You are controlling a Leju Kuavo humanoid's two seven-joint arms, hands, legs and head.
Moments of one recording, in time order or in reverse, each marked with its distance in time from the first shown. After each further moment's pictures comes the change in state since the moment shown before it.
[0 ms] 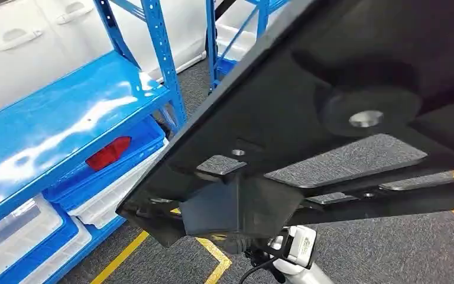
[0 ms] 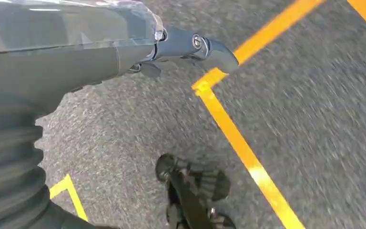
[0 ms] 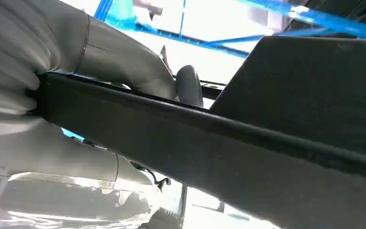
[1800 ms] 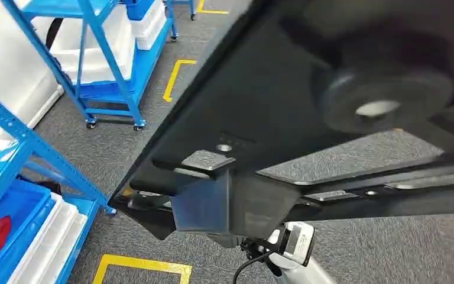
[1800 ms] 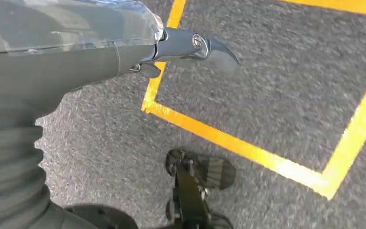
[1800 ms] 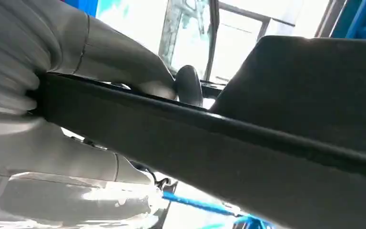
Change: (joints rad) left arm -0.016 -0.012 0.029 0.000 -0.018 0.011 0.010; right arm -0.046 0.031 0.005 -0.006 0.014 -0.023 0.019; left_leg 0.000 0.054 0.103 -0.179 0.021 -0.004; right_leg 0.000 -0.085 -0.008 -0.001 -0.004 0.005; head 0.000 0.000
